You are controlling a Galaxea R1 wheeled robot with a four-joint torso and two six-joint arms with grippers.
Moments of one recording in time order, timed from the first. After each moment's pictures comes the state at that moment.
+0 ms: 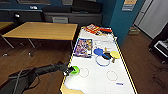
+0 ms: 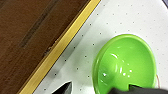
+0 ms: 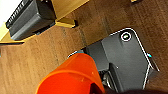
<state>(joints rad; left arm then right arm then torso) 0.28 2.67 -2.02 0.31 0.69 -1.23 -1.24 2.01 -1.30 0.37 0.19 -0.11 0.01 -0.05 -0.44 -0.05</state>
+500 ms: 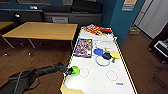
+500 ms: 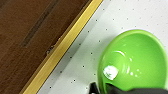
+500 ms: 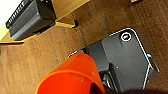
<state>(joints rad) 0.30 2.68 -2.04 0.32 0.69 -1.20 -1.24 2.01 -1.30 0.37 0.19 -0.11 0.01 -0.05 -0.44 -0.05</state>
